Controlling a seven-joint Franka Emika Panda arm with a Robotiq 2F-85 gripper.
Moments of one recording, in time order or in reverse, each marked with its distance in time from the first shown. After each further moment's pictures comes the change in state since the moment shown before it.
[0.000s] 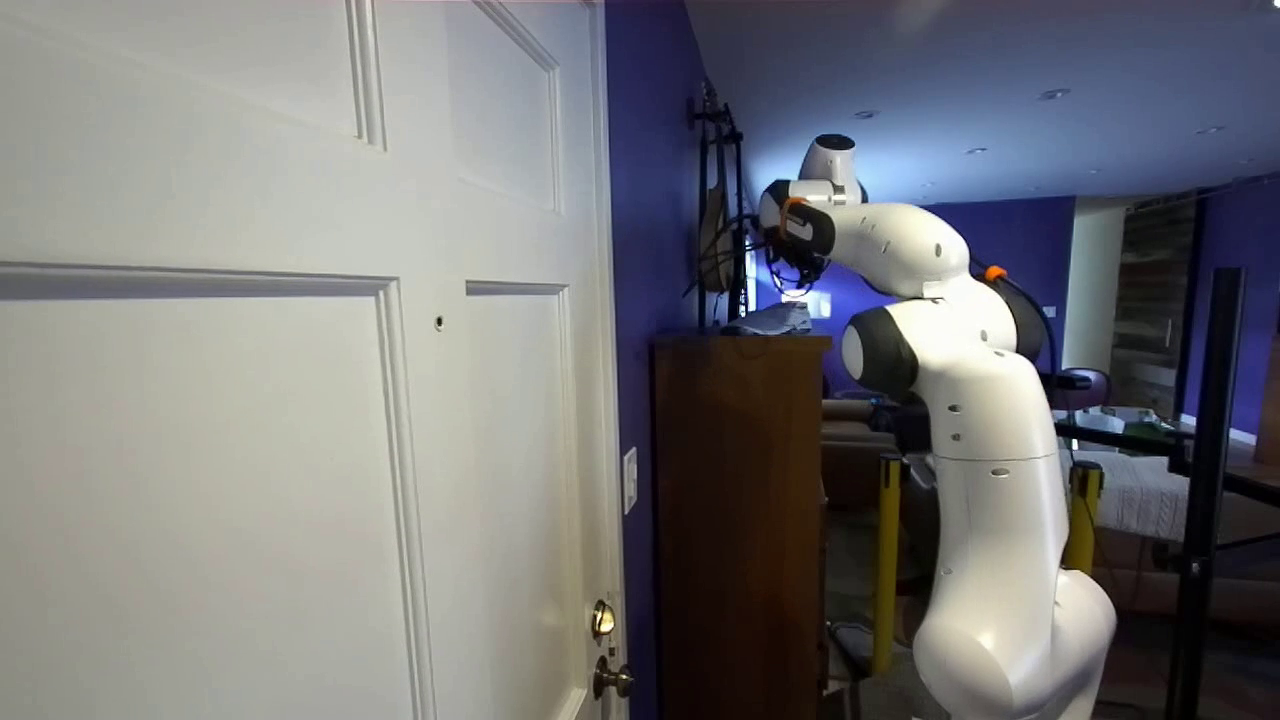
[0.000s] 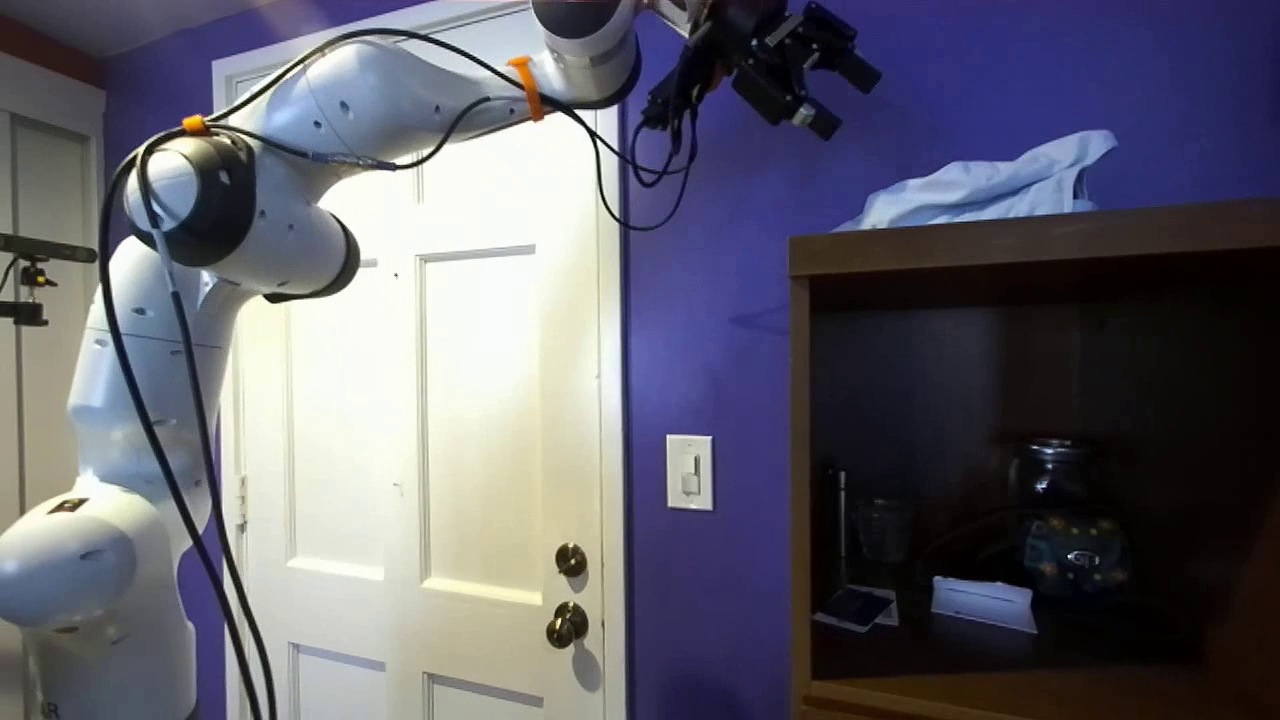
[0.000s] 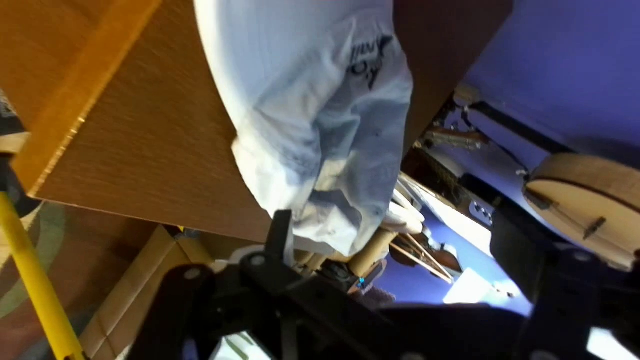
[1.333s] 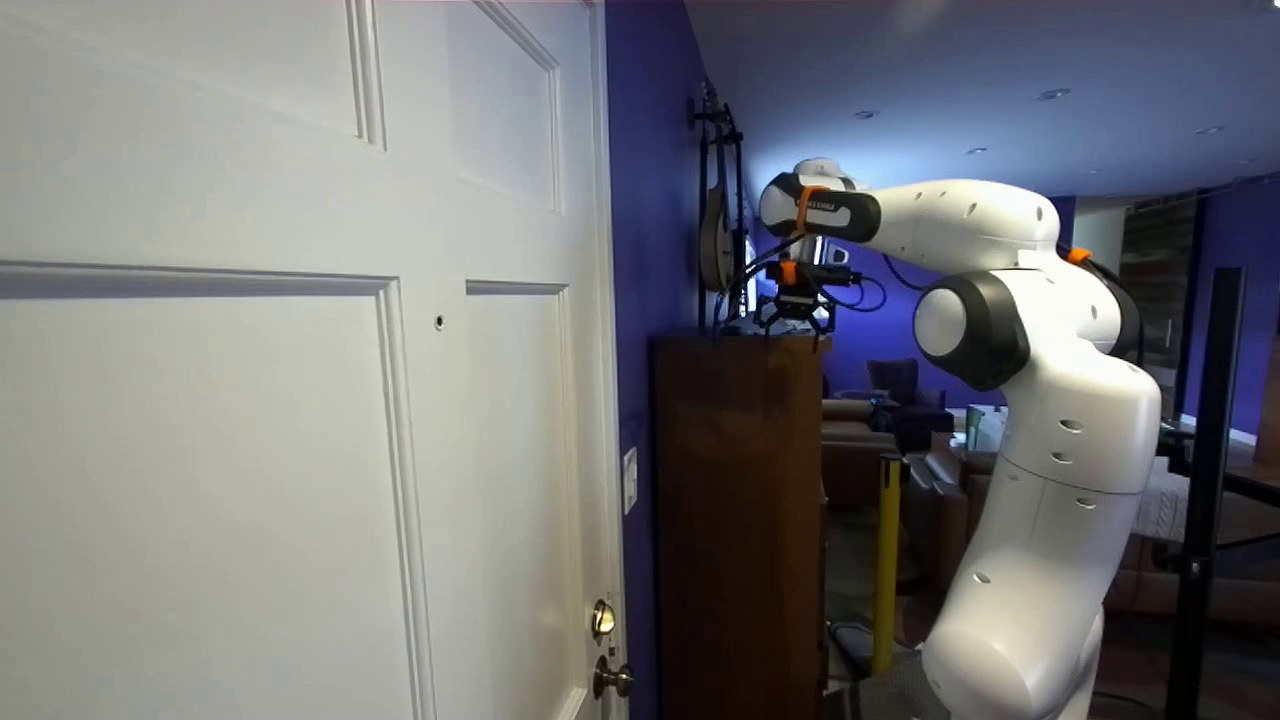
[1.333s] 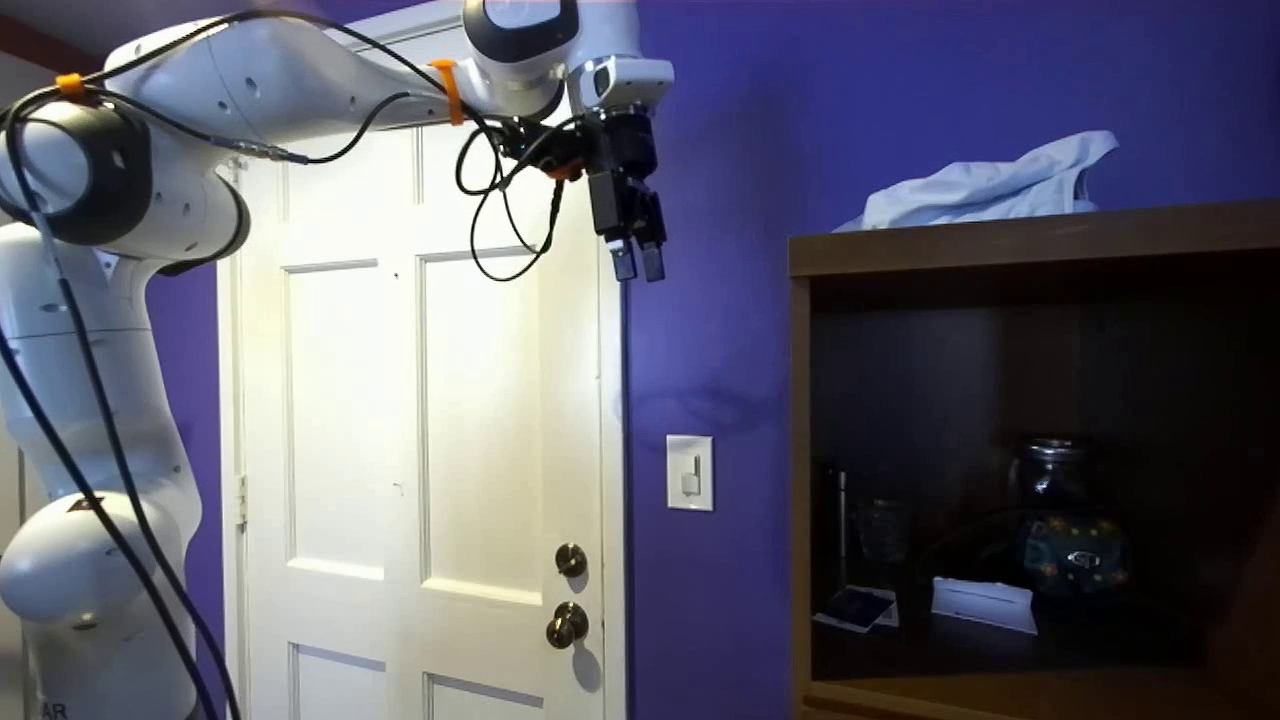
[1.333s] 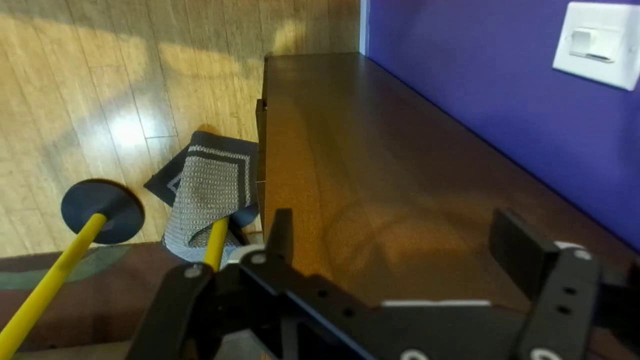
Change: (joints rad) arm 0.113 -0.336 0.144 -0.410 -0.153 -0.571 -0.562
